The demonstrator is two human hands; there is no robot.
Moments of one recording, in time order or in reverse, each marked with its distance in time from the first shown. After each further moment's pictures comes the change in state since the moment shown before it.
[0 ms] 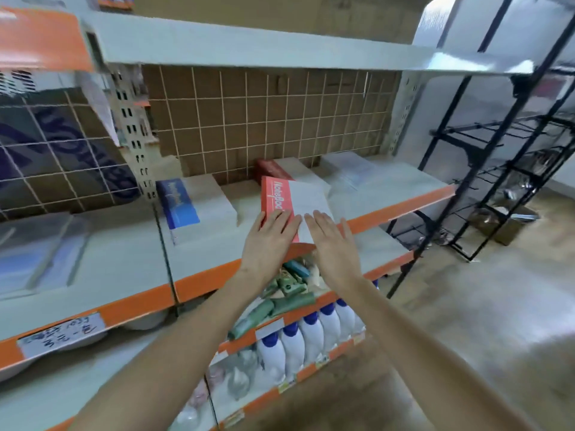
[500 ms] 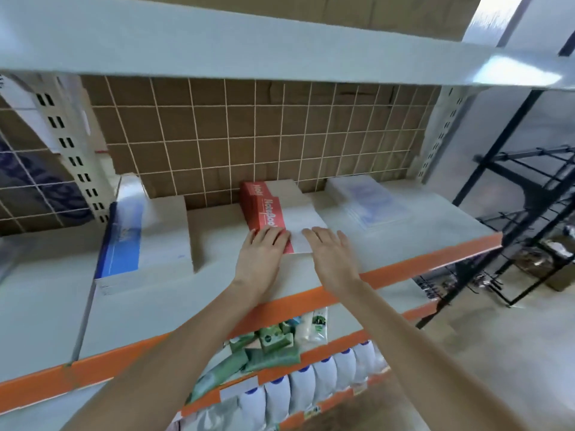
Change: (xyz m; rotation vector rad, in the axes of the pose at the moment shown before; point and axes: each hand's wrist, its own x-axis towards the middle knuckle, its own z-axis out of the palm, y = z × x) left_hand 0.144 0.000 0.086 -0.004 -0.013 -0.212; right_hand 0.145 0.109 0.076 0.062 -0.106 -0.126
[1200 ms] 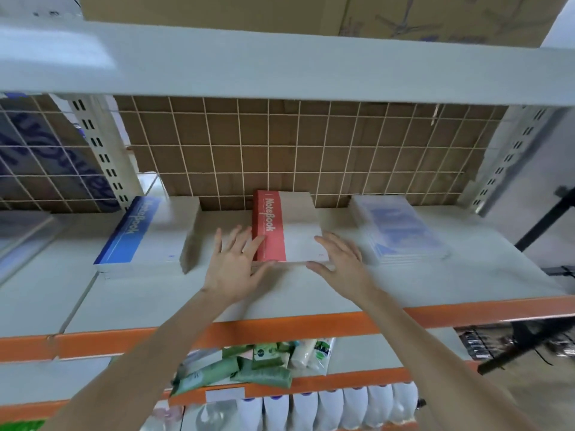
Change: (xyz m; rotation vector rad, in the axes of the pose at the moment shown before) left_hand 0.008 -0.004 0.008 0.131 -0.101 -0.317; right_hand 0.049 0.080 0.023 0.533 -0.116 -0.178
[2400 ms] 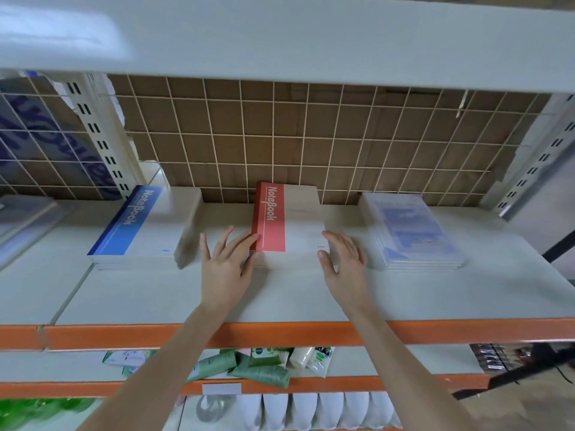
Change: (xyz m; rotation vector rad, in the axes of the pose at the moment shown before) left_hand -0.007 0.008 0.021 -0.247 0.443 -0.100; right_hand 0.003 0.002 0.020 0.291 0.301 0.017
